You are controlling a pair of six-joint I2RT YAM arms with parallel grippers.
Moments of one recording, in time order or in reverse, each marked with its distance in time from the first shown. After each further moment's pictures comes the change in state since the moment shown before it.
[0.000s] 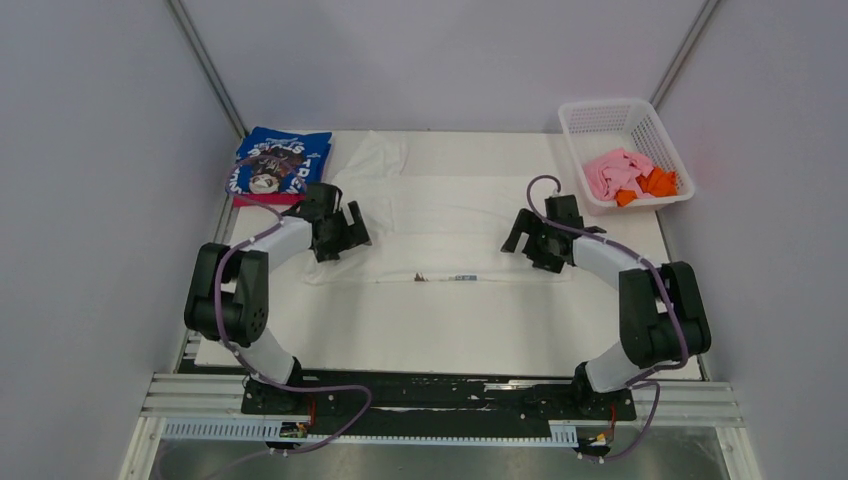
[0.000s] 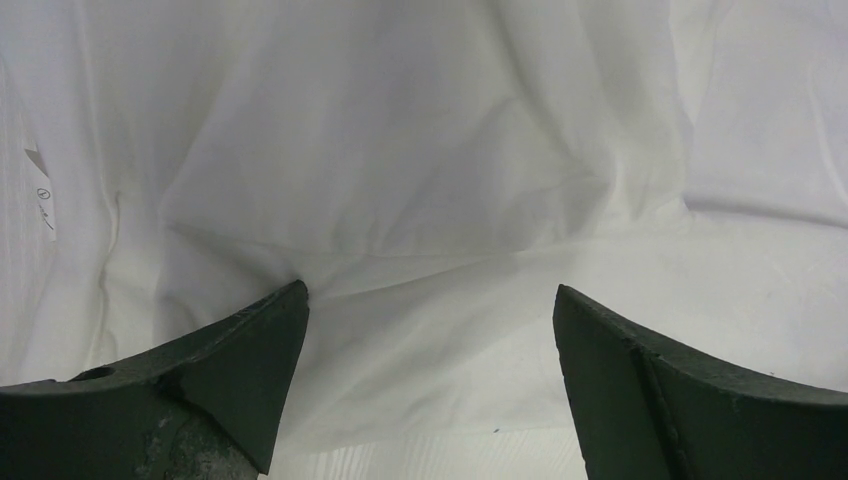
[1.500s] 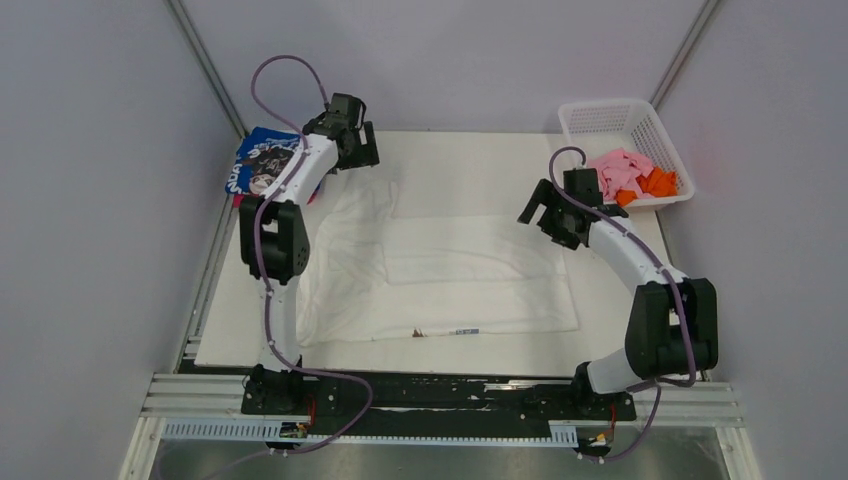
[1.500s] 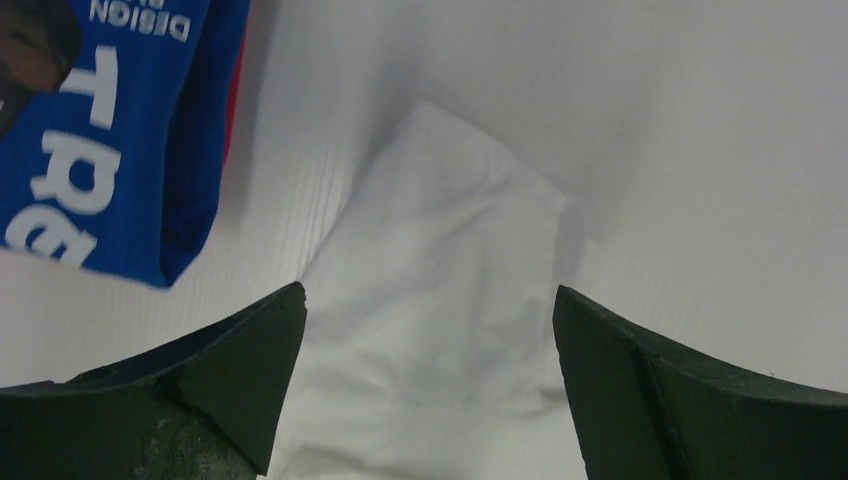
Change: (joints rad) left arm -0.051 0.369 0.904 -0.434 -0.302 0.132; right arm -0.058 -0.152 0.143 -0.202 0.073 0.044
